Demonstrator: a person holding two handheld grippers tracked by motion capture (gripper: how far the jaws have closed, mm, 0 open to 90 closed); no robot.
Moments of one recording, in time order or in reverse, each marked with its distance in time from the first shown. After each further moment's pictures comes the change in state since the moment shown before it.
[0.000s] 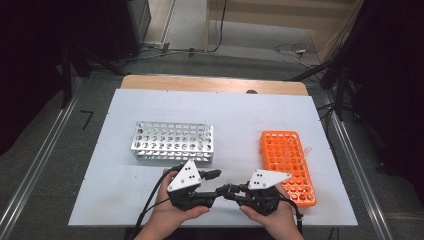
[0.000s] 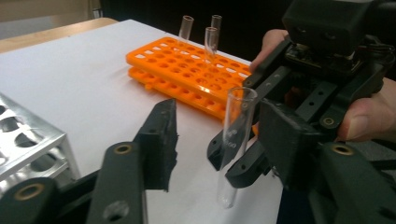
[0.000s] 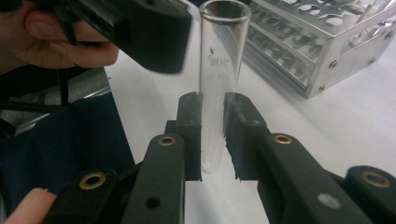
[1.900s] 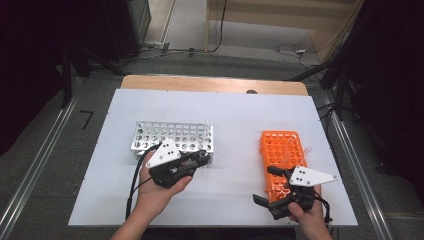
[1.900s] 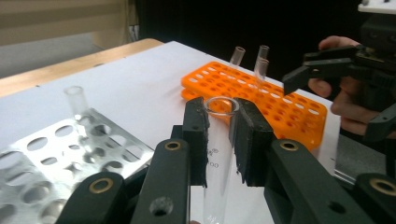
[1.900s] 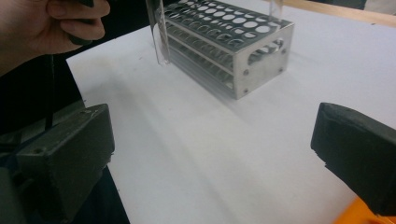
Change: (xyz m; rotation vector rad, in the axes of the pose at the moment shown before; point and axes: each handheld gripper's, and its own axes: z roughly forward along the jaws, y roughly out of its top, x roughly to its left) left arm 0.050 0.027 -0.035 -0.069 0.137 -0.023; right arm -0.032 -0.025 -0.070 -0.156 -0.106 0.073
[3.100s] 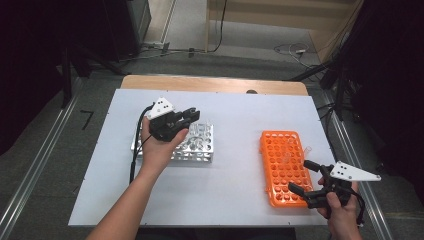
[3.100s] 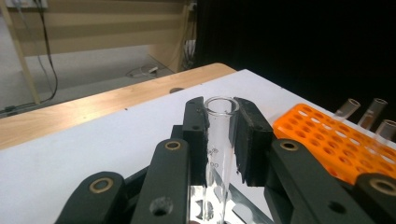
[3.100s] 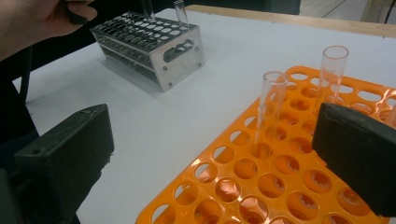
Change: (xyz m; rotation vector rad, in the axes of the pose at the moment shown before) left arm 0.088 0.030 0.043 -0.062 0.187 -0.094; right arm -0.054 -0.022 -0.062 -0.062 -0.156 0.088
